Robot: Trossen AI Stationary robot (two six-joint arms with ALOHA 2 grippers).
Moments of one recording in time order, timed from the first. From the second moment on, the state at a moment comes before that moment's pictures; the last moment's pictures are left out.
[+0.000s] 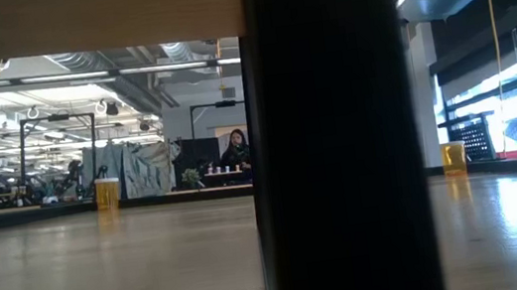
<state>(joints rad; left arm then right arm) -0.66 2.02 2.19 -1.28 -0.02 -0.50 0.24 1.22 1.12 -0.36 -0.39 -0.16</state>
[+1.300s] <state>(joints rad) -0.67 2.02 2.16 -1.26 -0.03 -0.46 0.24 1.22 1.12 -0.36 -0.39 -0.16</state>
